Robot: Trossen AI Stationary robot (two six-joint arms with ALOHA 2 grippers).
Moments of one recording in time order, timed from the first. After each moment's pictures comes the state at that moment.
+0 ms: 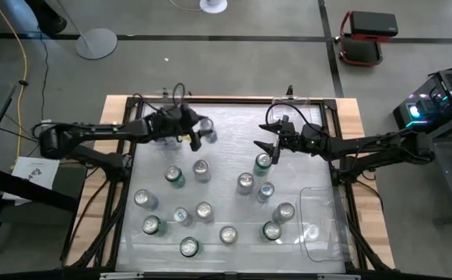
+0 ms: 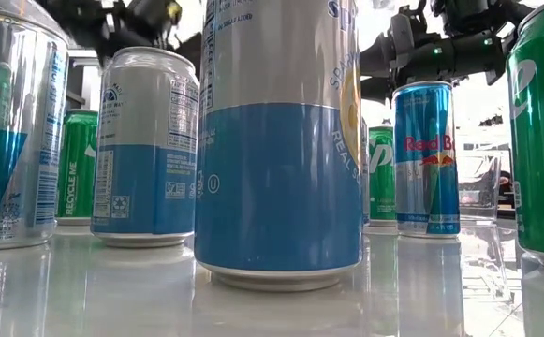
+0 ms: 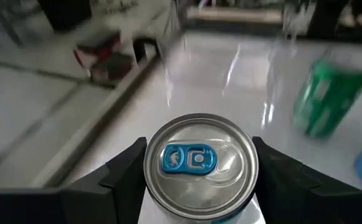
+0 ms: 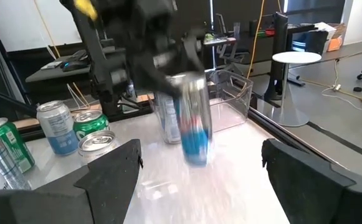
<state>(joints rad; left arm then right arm) 0.38 1.25 0.71 0.14 -0.04 0.13 -0.21 1.13 0.43 0.62 0.07 0.11</state>
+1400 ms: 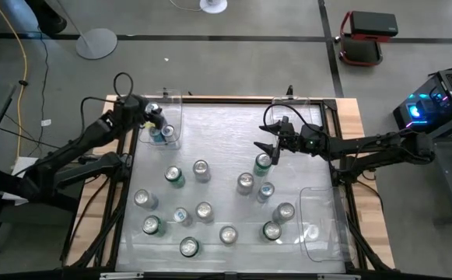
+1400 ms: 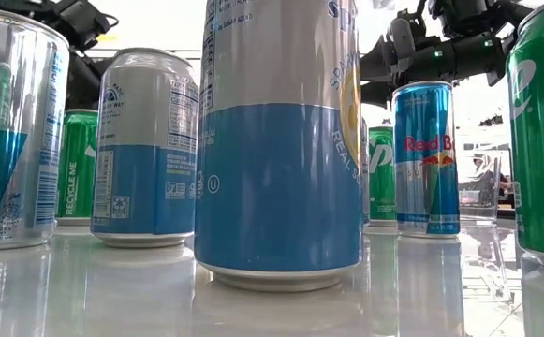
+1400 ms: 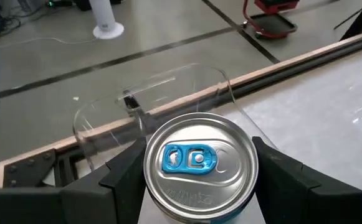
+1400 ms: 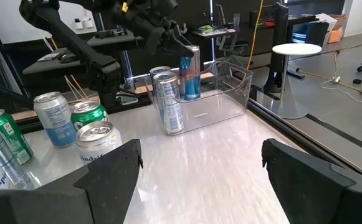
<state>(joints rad) 0.84 0.72 0.52 -0.36 -0.26 -0.13 -0.21 1.13 0.43 0.59 0.07 0.11</state>
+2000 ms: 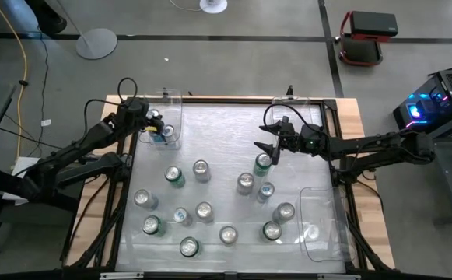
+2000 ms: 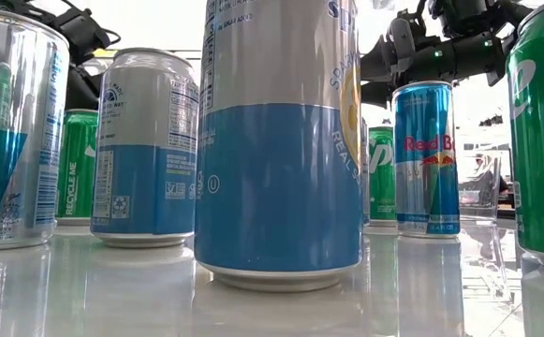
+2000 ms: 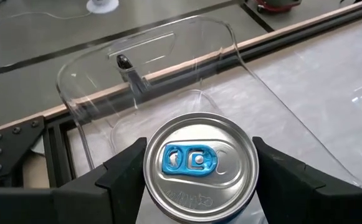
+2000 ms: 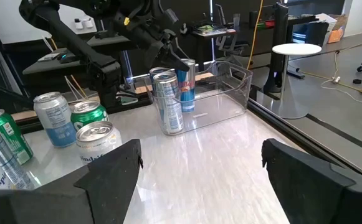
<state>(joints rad) 0.84 0.72 0.46 -0.40 -0.23 -0.15 -0.21 1.13 0.43 0.59 0.07 0.11</state>
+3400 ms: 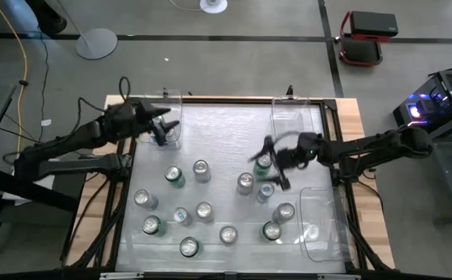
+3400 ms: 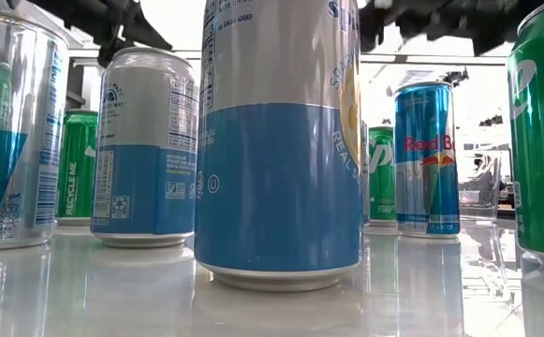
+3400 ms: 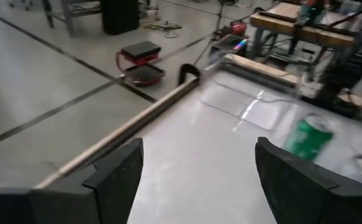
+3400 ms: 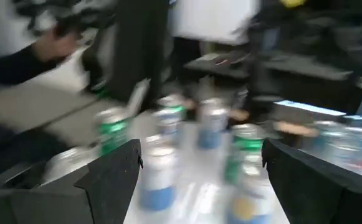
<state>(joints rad) 0.34 0.68 0.70 -0.33 -0.22 -0.16 0.02 1.17 0.59 0.50 -0.35 -0.16</state>
